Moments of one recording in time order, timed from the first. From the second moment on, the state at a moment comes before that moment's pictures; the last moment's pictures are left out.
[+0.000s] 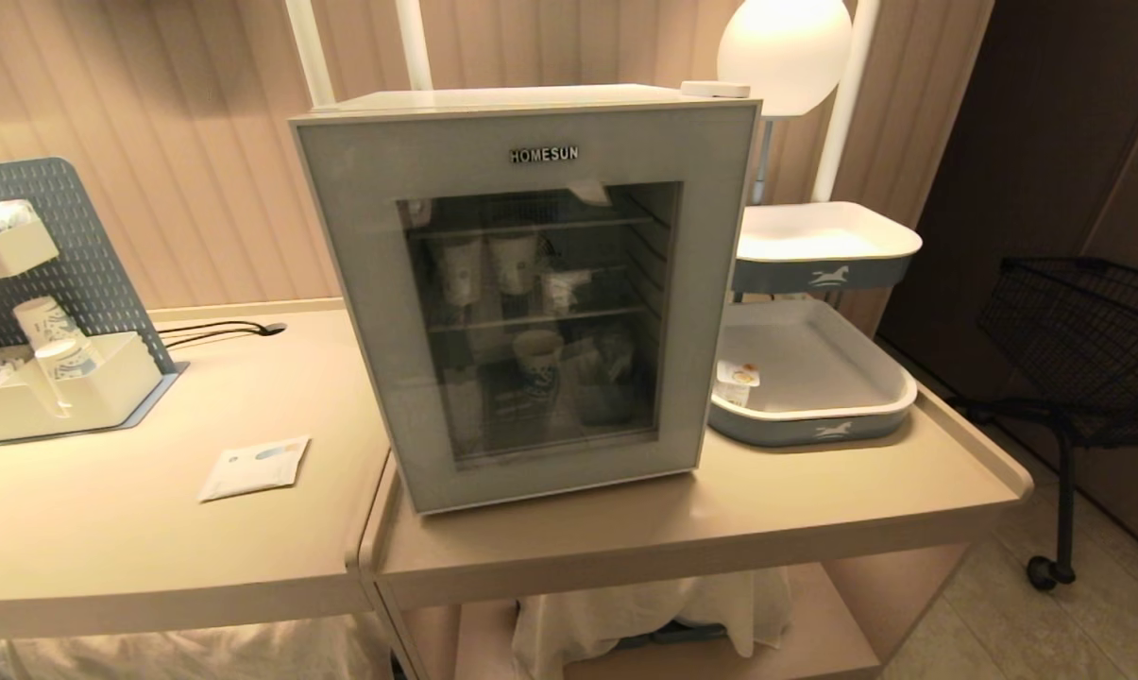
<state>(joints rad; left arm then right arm) 0.00 0.00 0.00 0.01 0.00 0.00 0.06 0.39 -0.43 -0.03 -0.92 0.01</state>
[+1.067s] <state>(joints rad) 0.00 0.00 -0.01 0.01 0.00 0.00 0.00 0.00 -0.03 0.08 0.01 -0.04</state>
